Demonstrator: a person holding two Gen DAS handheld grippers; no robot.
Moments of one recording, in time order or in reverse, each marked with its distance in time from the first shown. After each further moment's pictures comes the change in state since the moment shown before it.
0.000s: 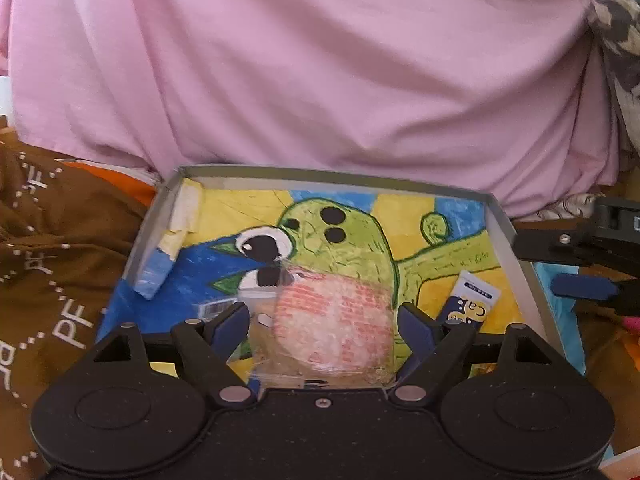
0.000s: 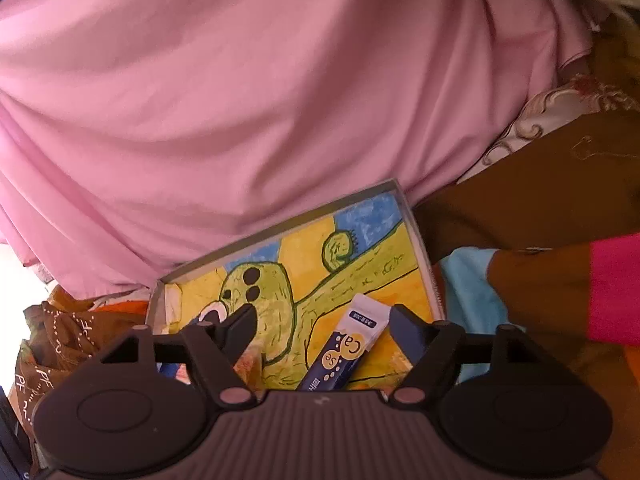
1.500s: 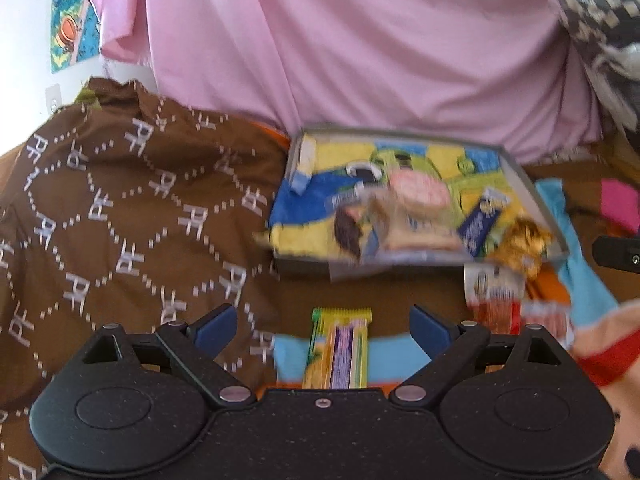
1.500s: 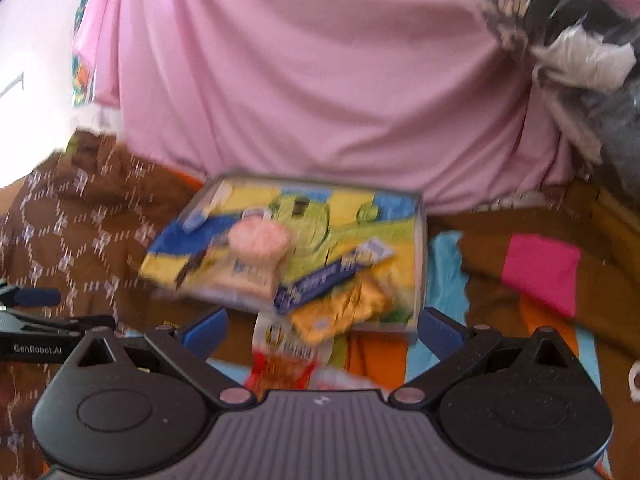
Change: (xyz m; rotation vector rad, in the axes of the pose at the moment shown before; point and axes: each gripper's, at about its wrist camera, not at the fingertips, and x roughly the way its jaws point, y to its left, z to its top) left arm -0.158 0.070 -0.114 0.043 -0.008 0.108; right arm -0.133 0.078 -0.138 -0.533 -0.076 -0.138
